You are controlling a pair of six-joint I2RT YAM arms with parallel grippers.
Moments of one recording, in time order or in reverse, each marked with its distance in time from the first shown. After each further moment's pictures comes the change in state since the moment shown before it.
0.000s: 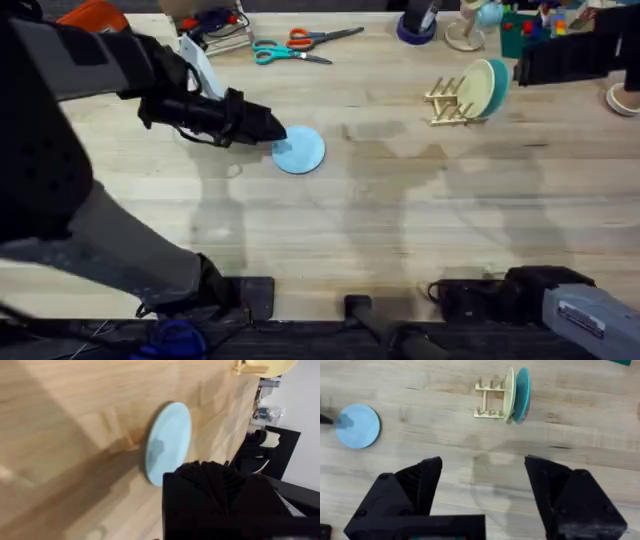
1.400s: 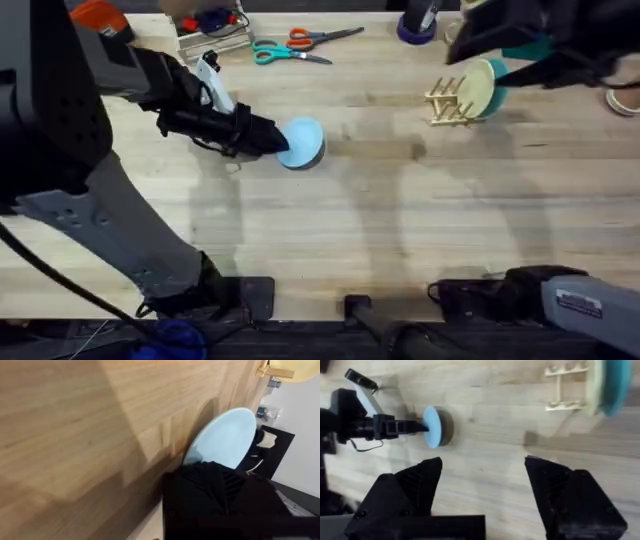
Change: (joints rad) left arm 0.000 0.168 0.001 0.076 -0.021 -0.011; right arm 0.036 0.212 0.003 0.069 -0.328 0.301
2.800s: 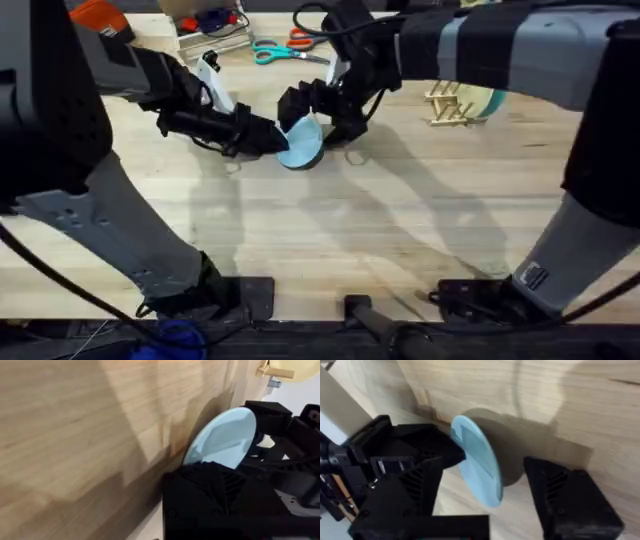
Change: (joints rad) left arm -0.001 0.000 0.000 0.000 0.000 0.000; right arm 0.562 0.713 0.008 0.575 -0.041 0.450
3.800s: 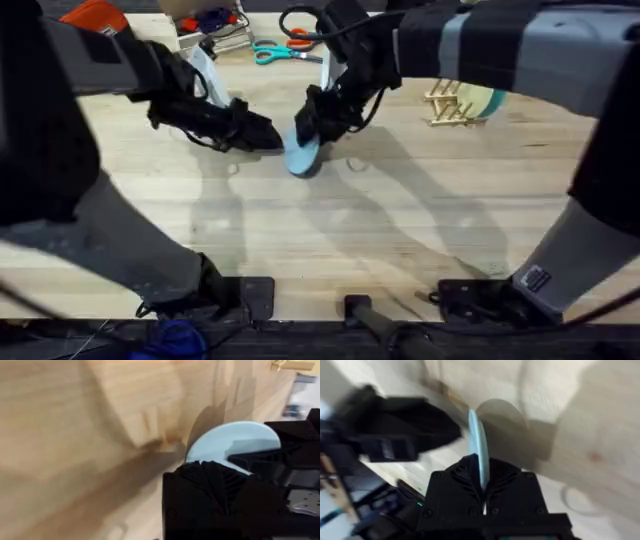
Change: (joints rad) left arm -0.007 -0.112 0.003 -0.039 -0.108 0.013; right arm 0.024 -0.023 0.028 -0.119 -0.026 -0.140
